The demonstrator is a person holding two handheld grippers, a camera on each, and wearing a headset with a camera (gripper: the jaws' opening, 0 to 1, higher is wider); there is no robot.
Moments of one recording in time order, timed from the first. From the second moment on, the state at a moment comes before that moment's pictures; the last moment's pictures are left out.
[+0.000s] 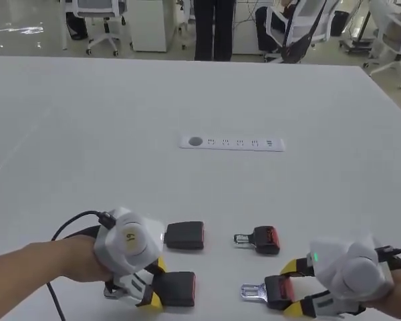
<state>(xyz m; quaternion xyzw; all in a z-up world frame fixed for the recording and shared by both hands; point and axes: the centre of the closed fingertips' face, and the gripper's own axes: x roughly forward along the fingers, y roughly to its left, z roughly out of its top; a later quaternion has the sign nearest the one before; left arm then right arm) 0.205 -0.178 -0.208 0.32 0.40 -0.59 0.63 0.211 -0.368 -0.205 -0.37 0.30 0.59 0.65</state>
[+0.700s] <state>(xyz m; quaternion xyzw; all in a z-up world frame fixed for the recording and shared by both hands) 0.204 -0.179 -0.207 0.33 0.40 -0.59 0.62 0.208 -0.347 -0.206 -0.35 0.31 0.60 0.65</state>
